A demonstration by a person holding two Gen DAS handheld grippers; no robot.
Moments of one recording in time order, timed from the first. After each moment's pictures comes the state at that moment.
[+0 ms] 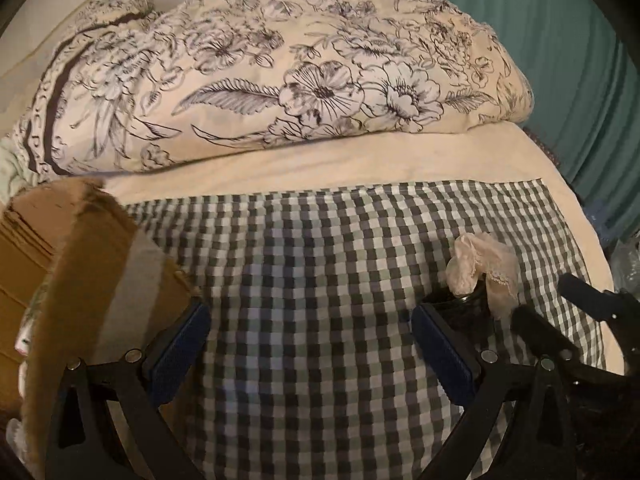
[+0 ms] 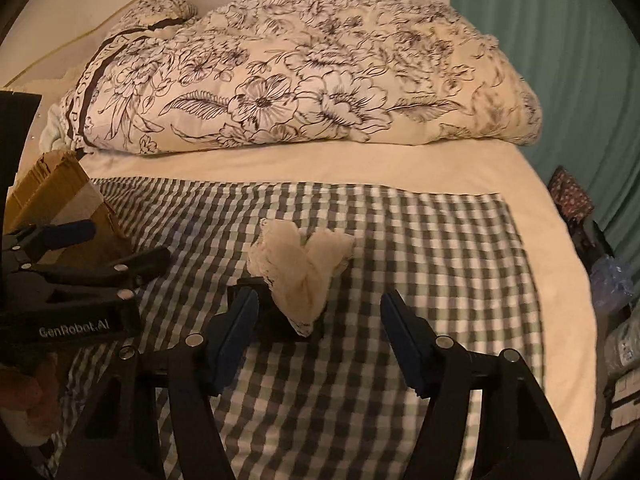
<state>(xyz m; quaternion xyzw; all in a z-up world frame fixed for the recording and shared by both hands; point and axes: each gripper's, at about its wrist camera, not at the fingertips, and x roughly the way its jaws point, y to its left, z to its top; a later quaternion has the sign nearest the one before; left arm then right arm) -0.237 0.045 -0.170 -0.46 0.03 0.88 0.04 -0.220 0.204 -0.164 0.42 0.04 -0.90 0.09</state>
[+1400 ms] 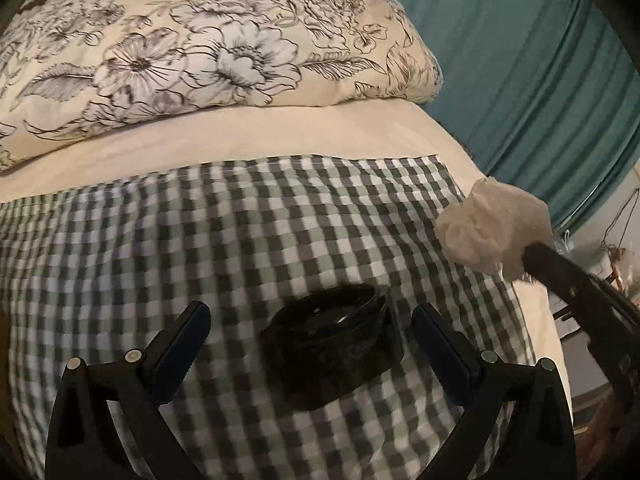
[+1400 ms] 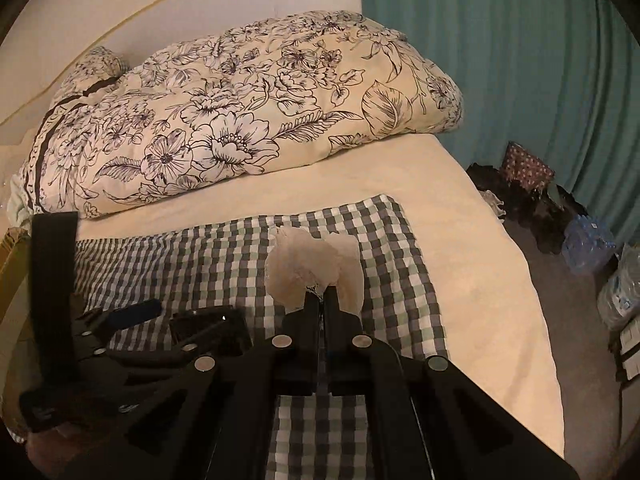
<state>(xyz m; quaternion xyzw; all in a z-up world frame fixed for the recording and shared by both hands) -0.265 0.159 -0.211 -0.47 -0.05 0.86 0.20 -0.220 0.310 -0.146 0.38 -0.03 -0.92 0.01</state>
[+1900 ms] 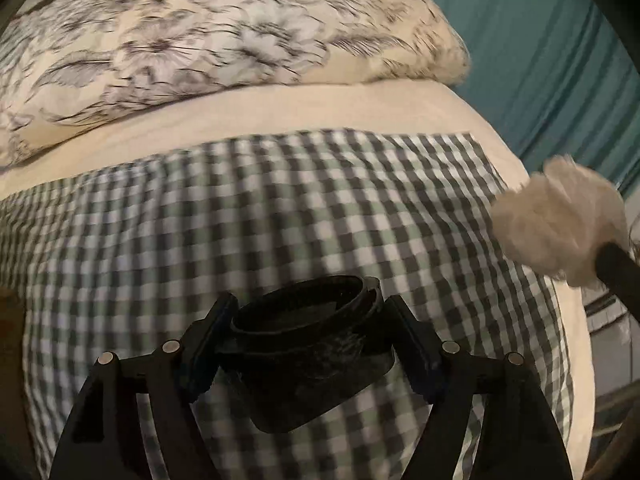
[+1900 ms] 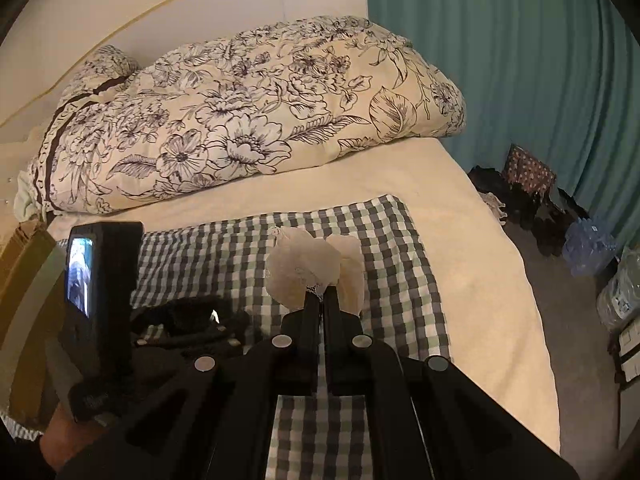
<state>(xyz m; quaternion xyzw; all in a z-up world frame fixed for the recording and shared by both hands) -0.256 0.146 -0.215 -0.48 -0.02 0.86 0.14 -0.199 0.299 -0.131 0.38 -0.03 -0.93 0.02</state>
